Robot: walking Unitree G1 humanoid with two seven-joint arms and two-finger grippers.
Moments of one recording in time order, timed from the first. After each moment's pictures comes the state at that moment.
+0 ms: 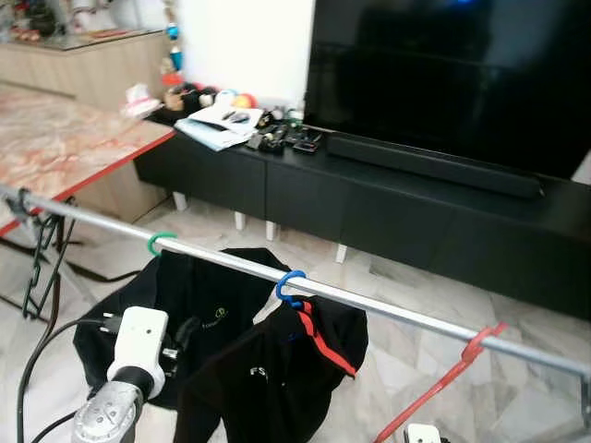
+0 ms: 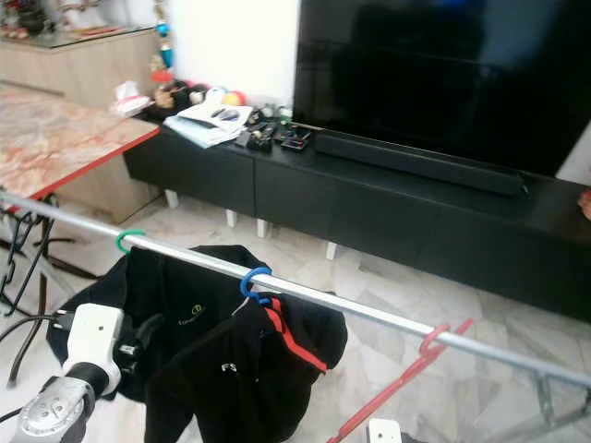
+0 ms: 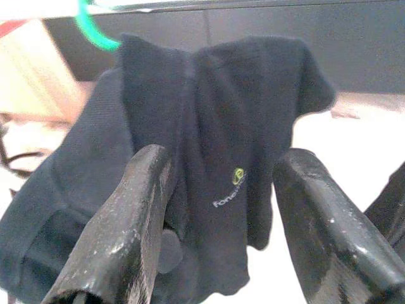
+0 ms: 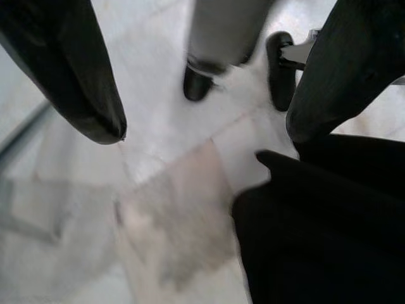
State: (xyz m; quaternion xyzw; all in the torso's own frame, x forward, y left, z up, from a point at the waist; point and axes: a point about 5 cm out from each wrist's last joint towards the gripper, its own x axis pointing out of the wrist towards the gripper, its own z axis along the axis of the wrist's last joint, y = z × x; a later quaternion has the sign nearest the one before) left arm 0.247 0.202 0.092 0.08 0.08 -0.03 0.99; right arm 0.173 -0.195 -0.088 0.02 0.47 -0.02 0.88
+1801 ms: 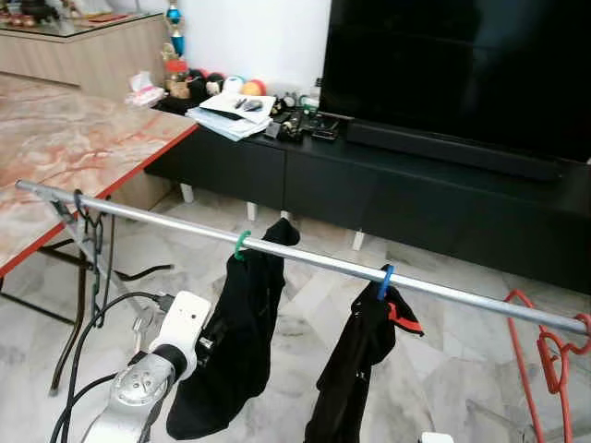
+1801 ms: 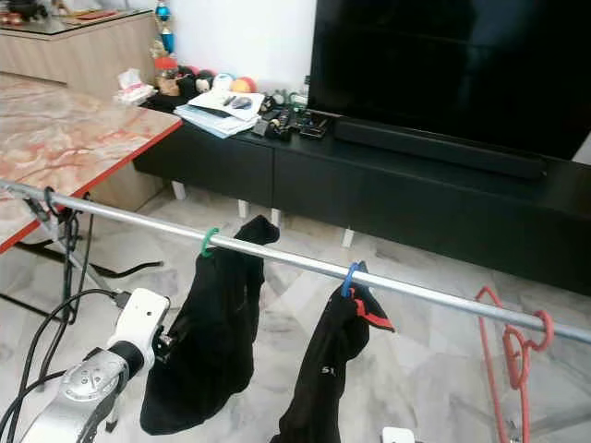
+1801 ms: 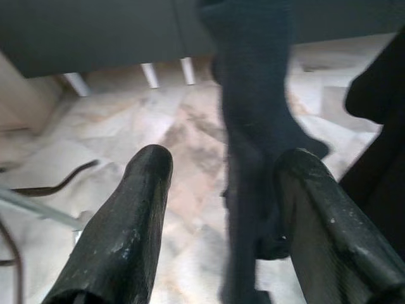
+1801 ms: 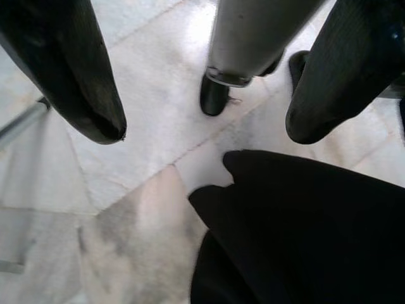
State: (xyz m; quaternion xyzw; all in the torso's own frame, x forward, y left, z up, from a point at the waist) left arm 0.277 0.185 0.088 0.15 0.10 -0.12 0.98; right arm 0.171 -0.194 -0.089 0.02 0.48 -0.02 0.88
